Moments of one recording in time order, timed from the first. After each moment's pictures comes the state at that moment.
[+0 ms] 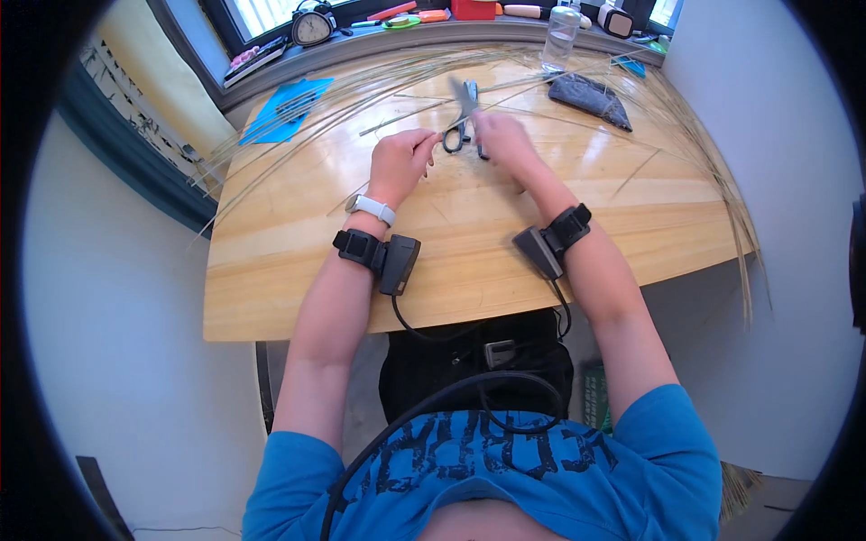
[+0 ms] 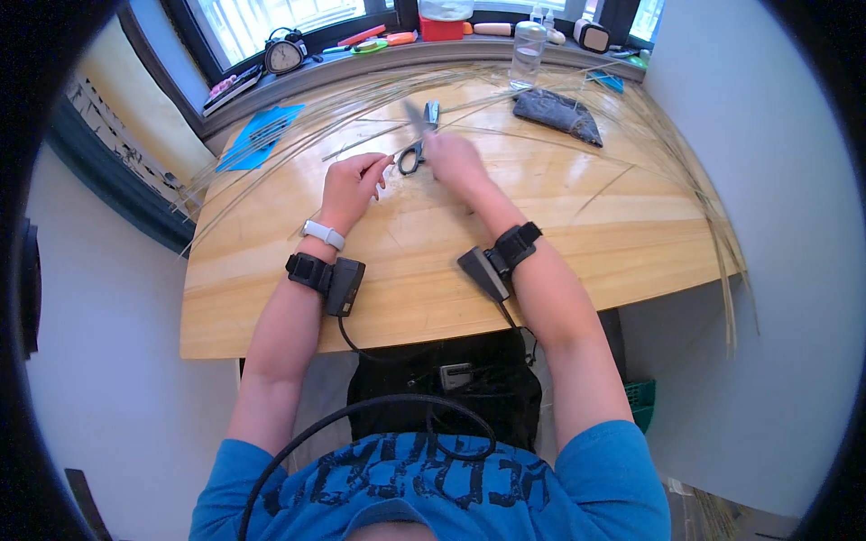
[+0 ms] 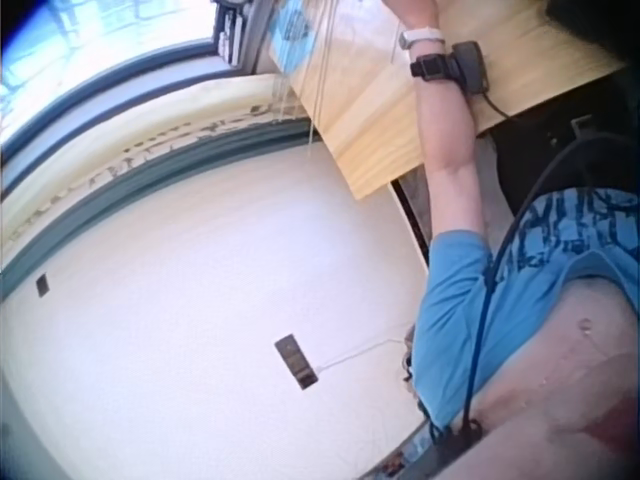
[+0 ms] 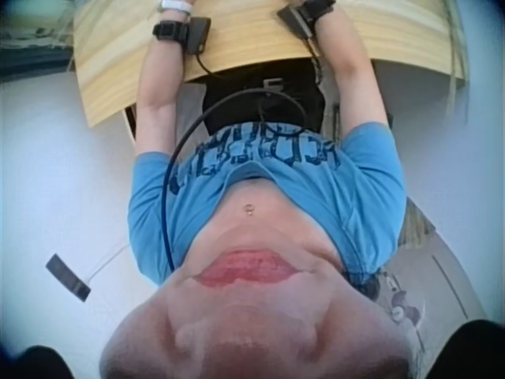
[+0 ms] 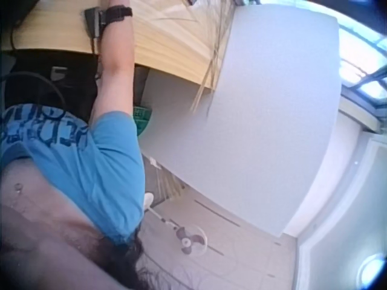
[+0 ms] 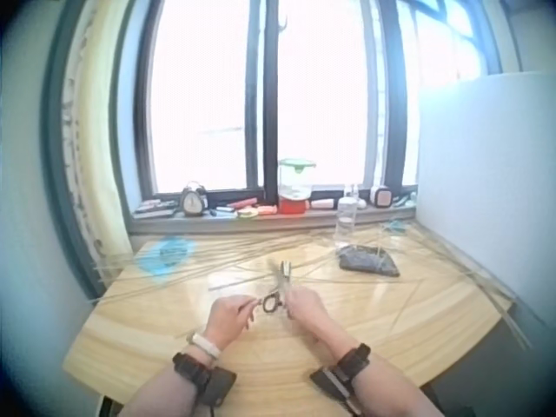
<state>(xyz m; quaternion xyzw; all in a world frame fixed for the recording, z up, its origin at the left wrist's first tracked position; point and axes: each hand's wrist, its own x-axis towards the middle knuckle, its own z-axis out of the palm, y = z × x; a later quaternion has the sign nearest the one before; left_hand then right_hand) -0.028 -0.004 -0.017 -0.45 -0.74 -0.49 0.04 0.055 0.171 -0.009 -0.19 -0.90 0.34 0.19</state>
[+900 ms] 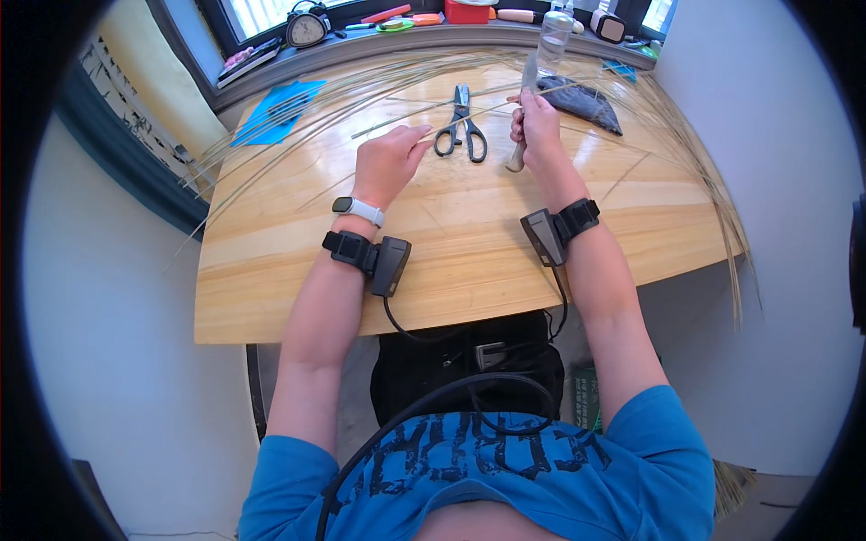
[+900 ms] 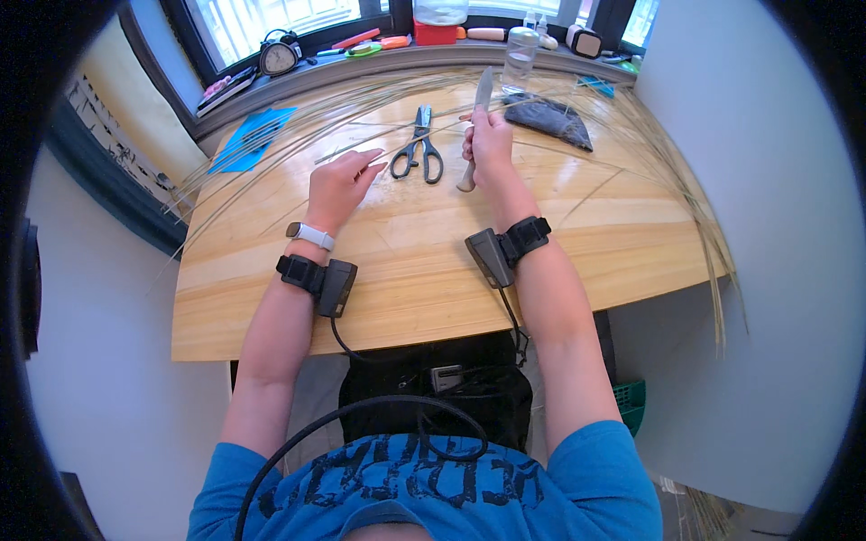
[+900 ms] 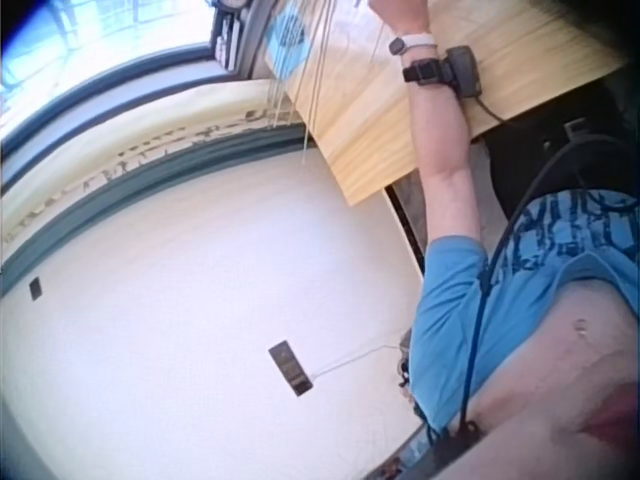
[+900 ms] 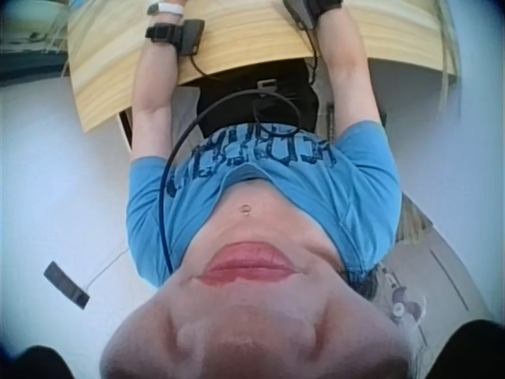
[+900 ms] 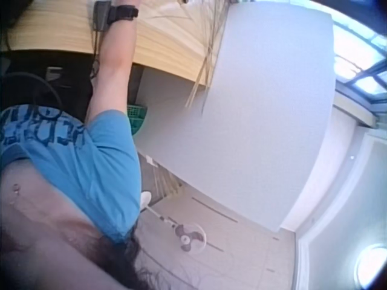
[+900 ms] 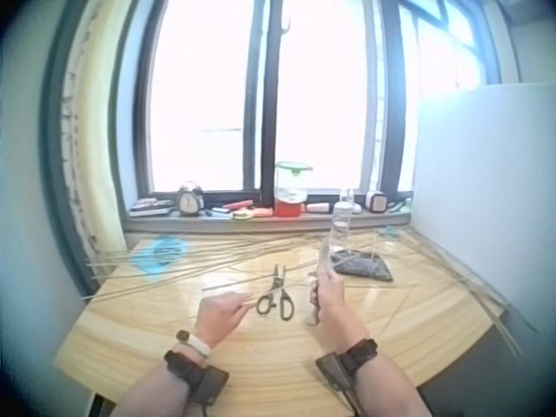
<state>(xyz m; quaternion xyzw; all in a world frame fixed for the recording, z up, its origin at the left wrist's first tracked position) -0.026 -0.007 -0.006 -0.52 -0.74 -0.36 0.25 0.071 0.211 0.002 -0.21 -0.52 0.75 0.34</state>
